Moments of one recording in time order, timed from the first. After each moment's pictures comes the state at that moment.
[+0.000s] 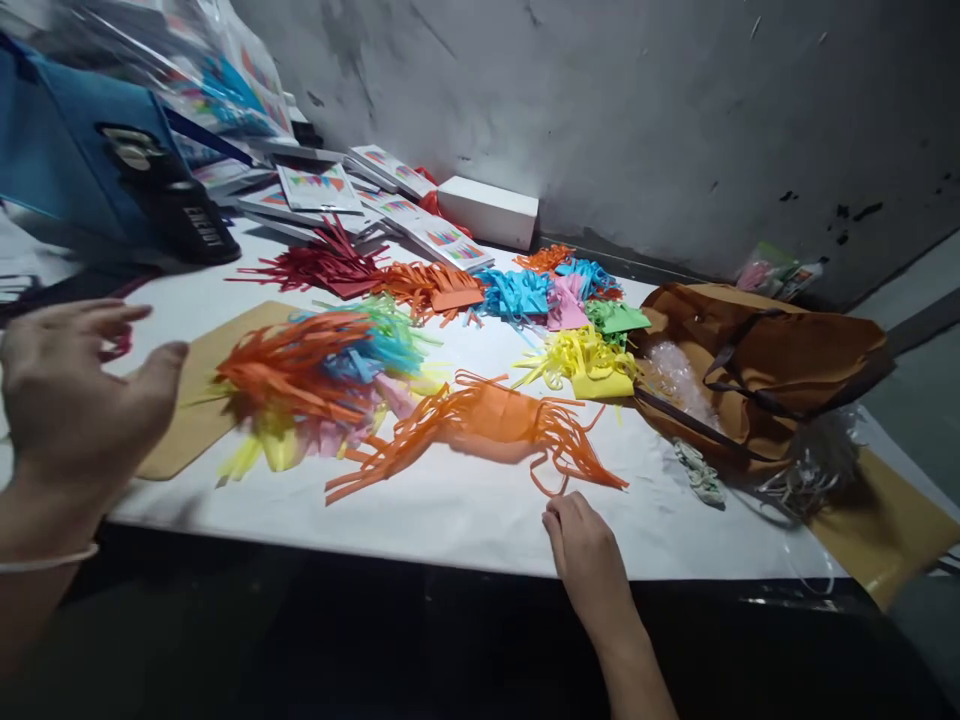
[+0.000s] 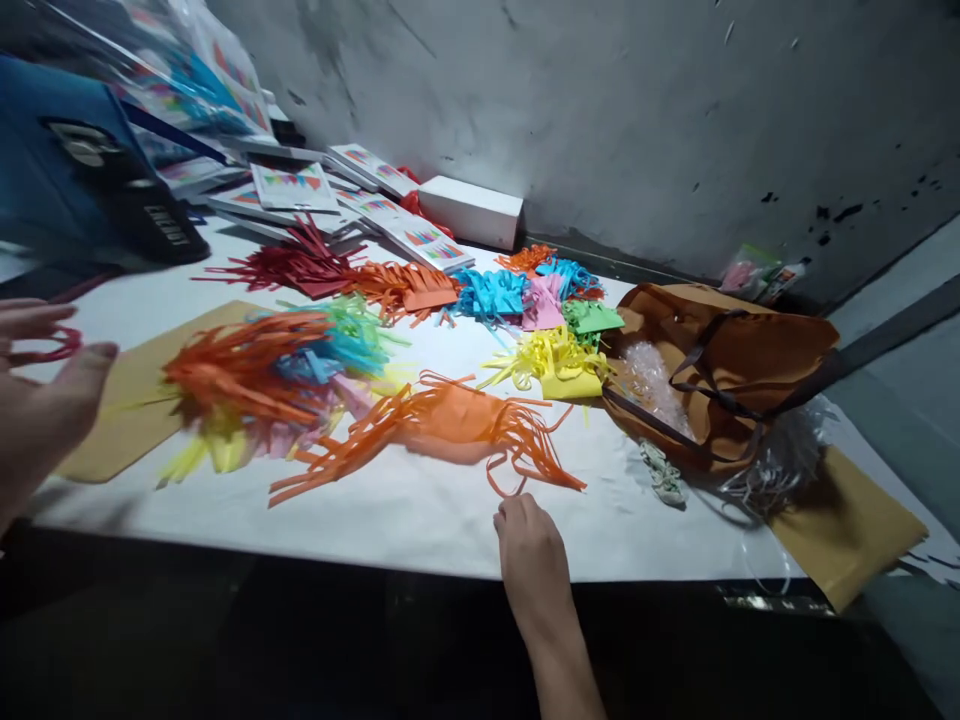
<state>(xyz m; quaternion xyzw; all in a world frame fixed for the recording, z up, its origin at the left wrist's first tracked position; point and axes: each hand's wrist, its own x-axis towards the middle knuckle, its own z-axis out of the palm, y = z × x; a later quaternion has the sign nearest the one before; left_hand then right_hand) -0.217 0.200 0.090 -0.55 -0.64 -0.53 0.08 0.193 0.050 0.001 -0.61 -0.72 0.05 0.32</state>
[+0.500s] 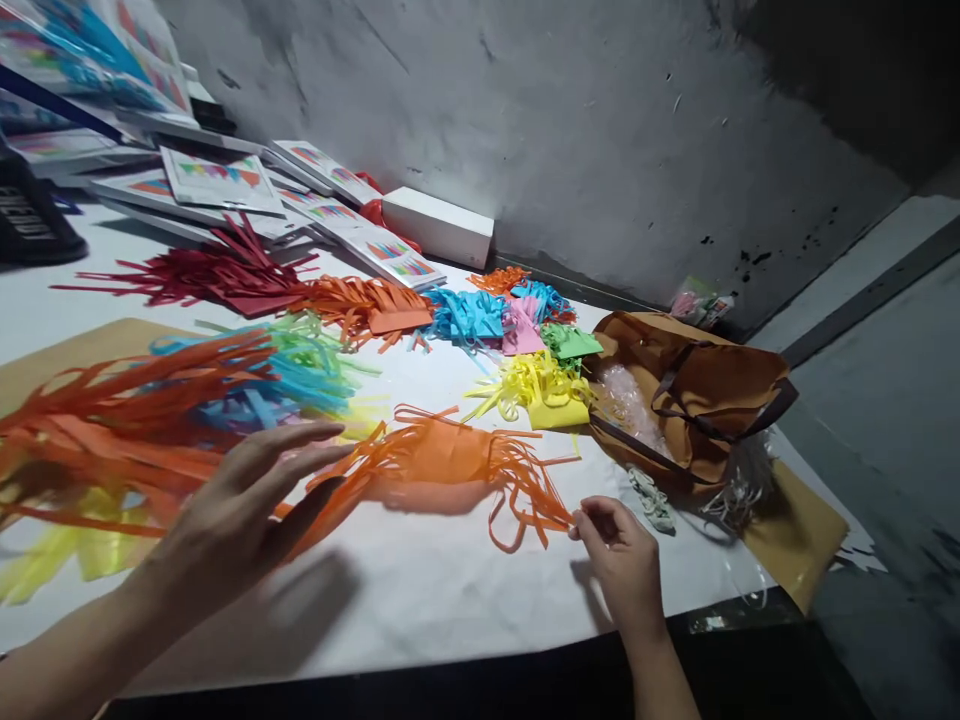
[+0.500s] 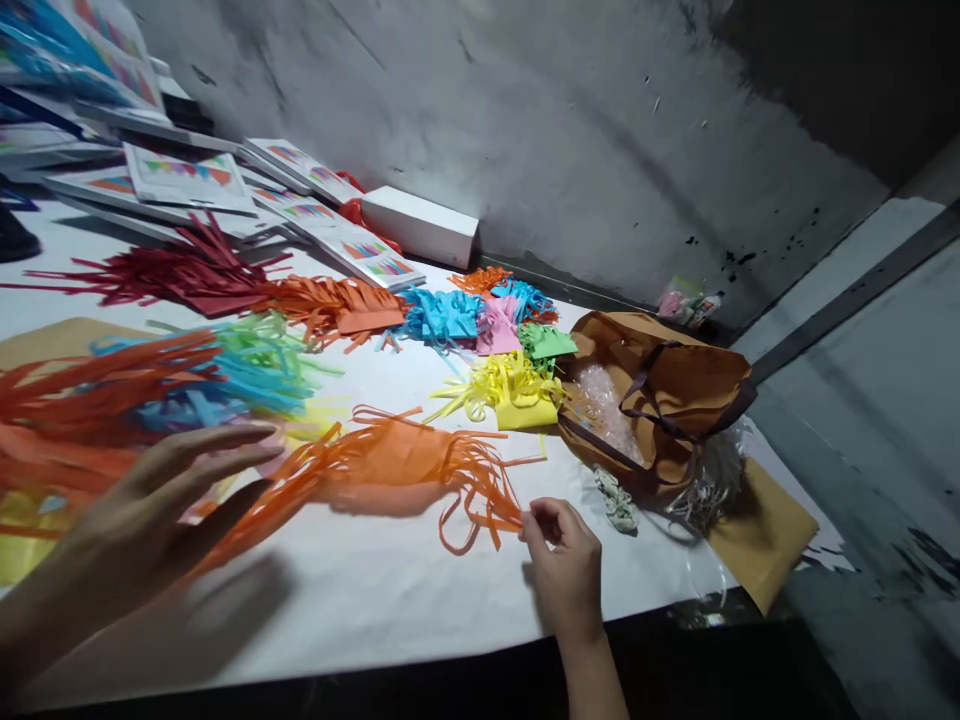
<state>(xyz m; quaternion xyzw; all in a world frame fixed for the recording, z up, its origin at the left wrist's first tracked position) -0.099 0.191 0.053 -0.85 -0.30 -0.42 0.08 0.266 0.070 0.024 -0.68 -0.57 0.09 0.46</state>
